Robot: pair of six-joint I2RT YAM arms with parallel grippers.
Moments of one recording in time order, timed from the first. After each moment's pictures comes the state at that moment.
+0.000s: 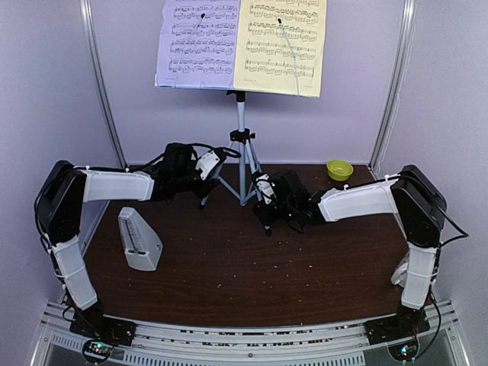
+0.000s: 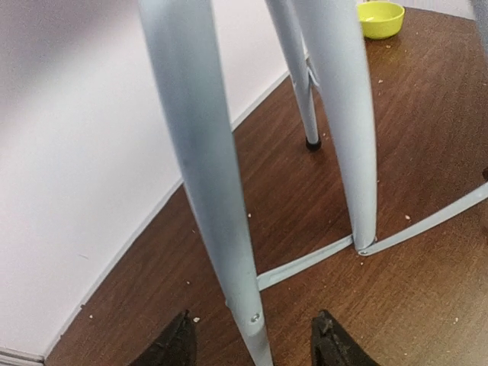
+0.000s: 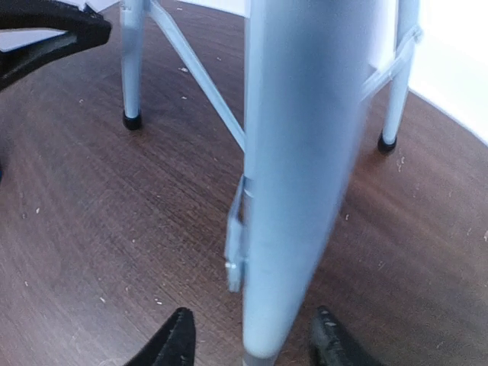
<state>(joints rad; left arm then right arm) -0.57 1.86 1.24 0.14 0.00 0.46 0.79 1.94 1.24 0.08 0.17 0.10</state>
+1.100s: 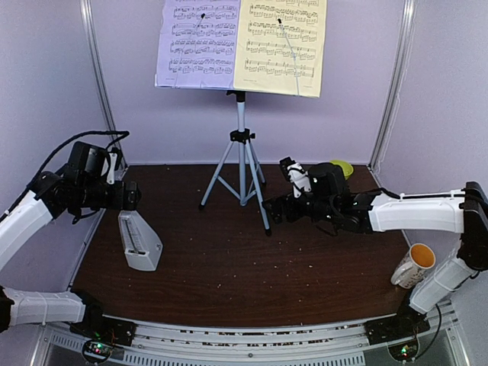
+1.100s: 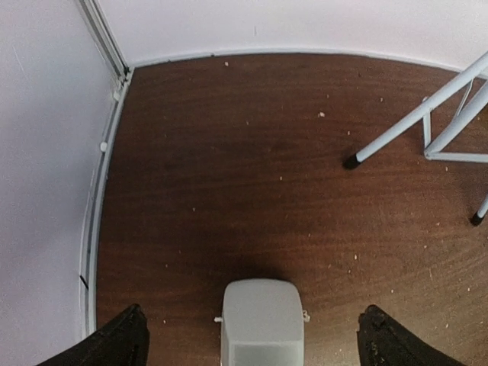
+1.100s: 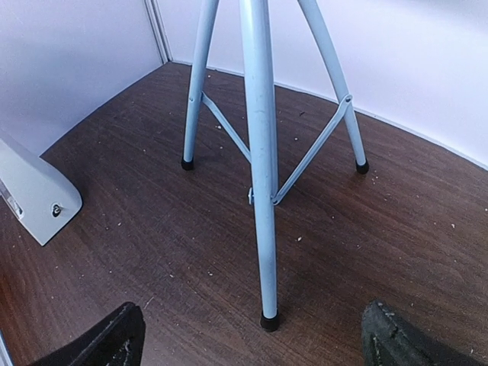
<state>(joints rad) -0.41 1.00 1.03 -0.77 -0.26 -0.24 0.81 1.50 0.95 0.13 0.11 0.17</state>
